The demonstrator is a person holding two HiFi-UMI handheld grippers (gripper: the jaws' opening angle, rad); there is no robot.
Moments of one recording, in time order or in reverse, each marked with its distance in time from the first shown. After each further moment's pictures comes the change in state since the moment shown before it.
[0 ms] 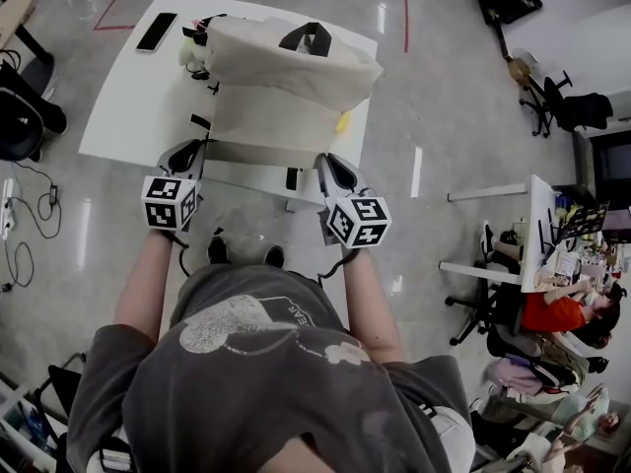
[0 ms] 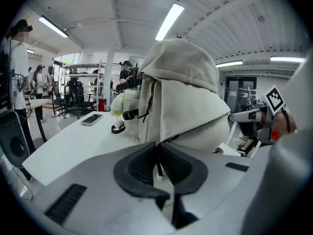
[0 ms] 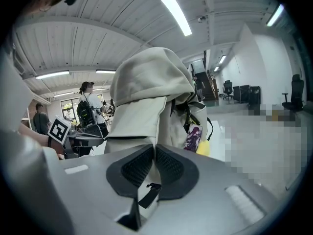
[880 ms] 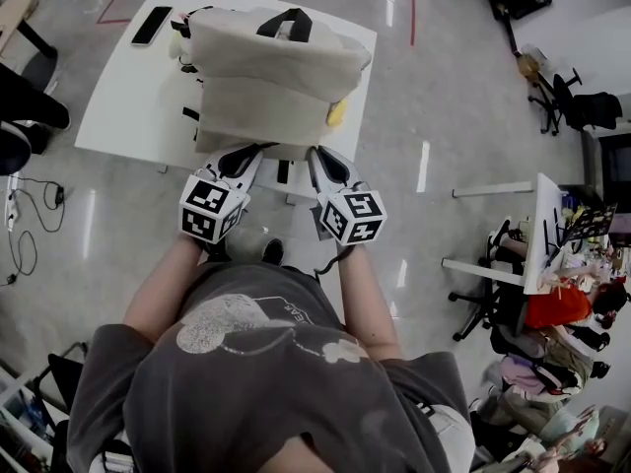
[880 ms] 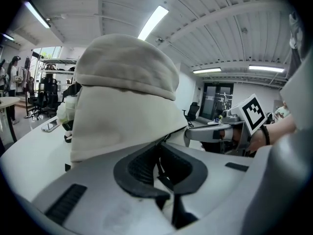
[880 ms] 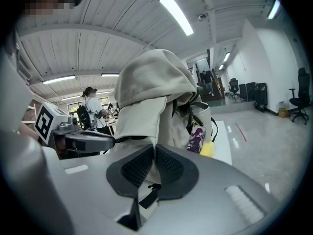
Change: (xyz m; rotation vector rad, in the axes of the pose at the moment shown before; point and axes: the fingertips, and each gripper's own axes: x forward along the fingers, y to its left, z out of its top) left arm 0.020 -0.155 0.038 0.056 -0.038 -0.253; right arm -0.004 0.001 0.002 0.002 -0.019 0.087
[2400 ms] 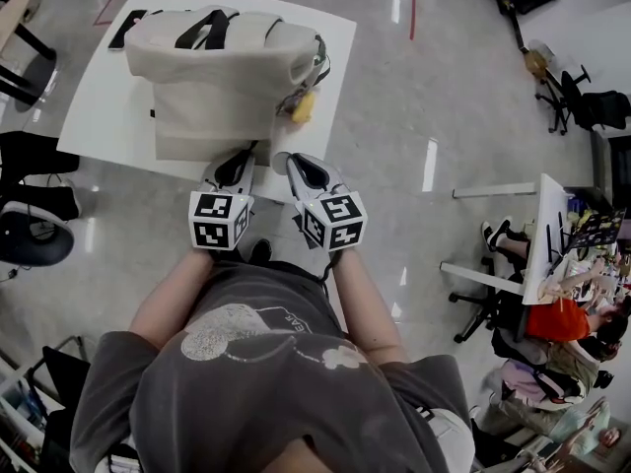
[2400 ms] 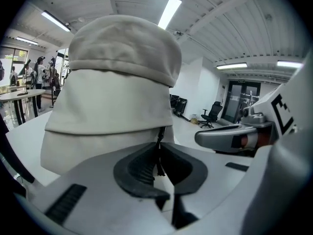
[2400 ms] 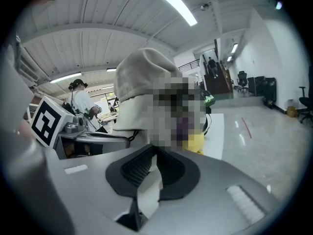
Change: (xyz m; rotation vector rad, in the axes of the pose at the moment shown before) left arm 0.059 -0.034 -0.023 -0.136 0.043 0.252; right arm -0.016 -0.036 -0.022 -0.012 0.100 0.095
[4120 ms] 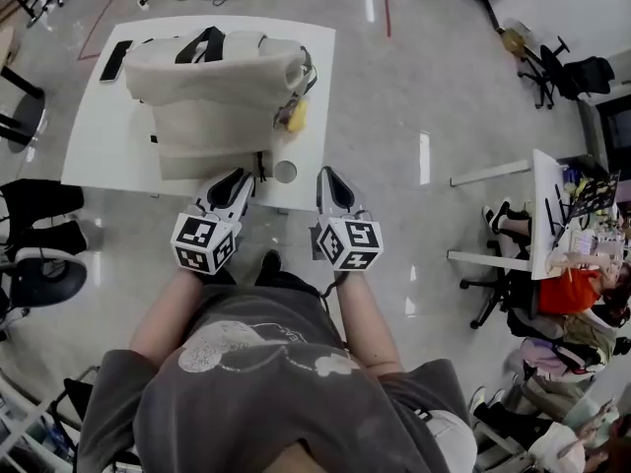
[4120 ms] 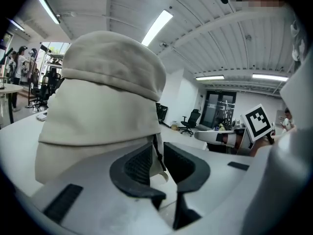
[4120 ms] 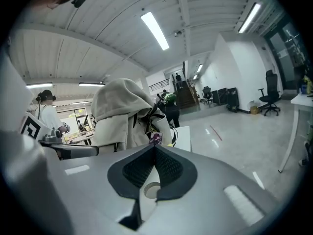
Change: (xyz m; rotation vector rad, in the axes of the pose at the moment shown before) left arm -0.039 -0.009 0.022 0.044 -0.093 -0.253; right arm -0.065 -0.030 0.015 0.138 -0.228 -0.344
